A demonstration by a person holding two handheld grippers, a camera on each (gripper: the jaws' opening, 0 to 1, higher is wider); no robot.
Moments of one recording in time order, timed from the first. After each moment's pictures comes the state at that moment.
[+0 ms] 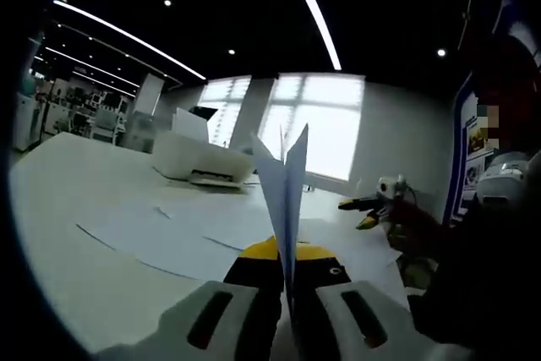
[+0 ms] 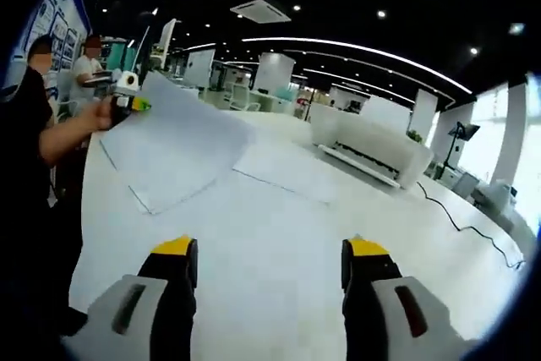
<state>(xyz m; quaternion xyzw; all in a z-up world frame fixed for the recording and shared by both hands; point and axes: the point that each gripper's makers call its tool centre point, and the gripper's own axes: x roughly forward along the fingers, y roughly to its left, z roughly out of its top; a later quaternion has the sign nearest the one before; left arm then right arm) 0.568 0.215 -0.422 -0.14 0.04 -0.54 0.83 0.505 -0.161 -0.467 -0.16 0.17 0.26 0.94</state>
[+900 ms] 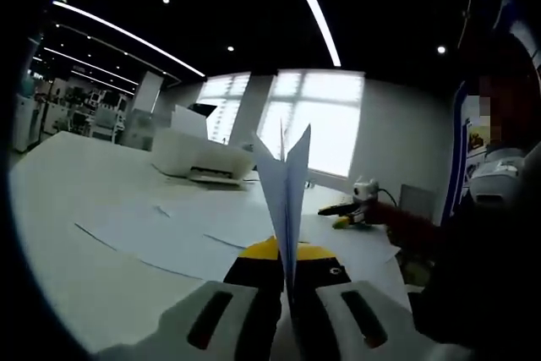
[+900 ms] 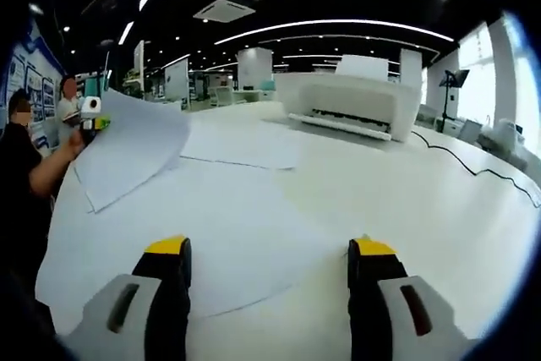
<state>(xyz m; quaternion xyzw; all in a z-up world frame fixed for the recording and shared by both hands) 0.566 0.213 -0.425 -0.13 0.05 -0.54 0.83 0.549 -0.209 -0.506 -0.04 0.20 0.24 0.95</state>
